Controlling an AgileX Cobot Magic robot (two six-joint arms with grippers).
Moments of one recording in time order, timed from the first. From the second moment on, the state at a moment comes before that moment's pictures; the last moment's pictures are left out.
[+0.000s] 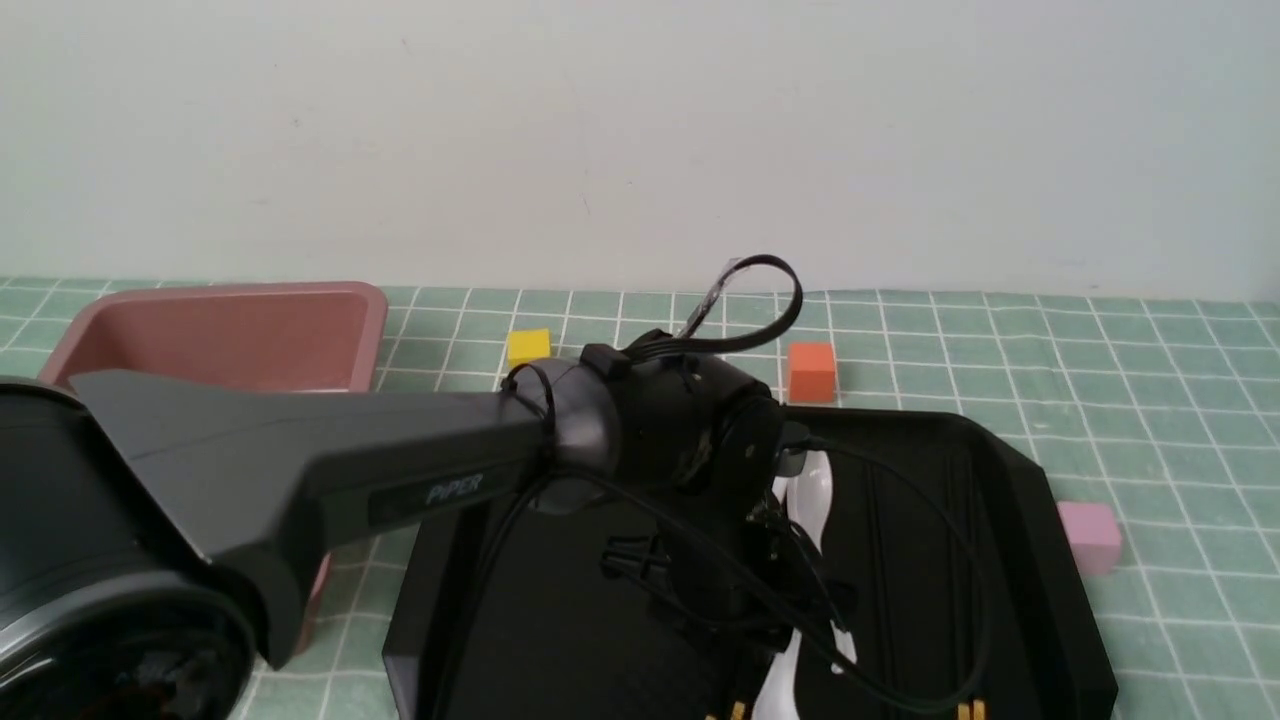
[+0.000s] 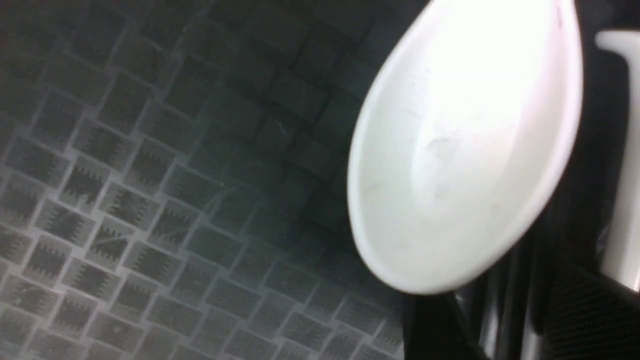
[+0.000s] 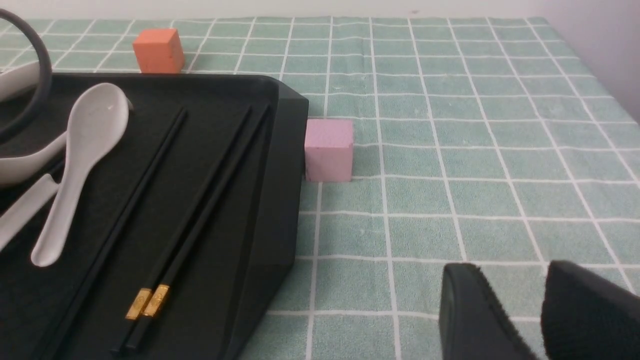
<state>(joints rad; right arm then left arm) -0.03 -0.01 0.02 -0.03 0.37 0.09 -0.78 2.12 -1.53 -0.05 0.78 -0.47</state>
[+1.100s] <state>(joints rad) -0.03 -0.01 0.02 -0.03 0.37 0.09 -0.77 2.15 -1.56 -0.06 0.84 -0.46</state>
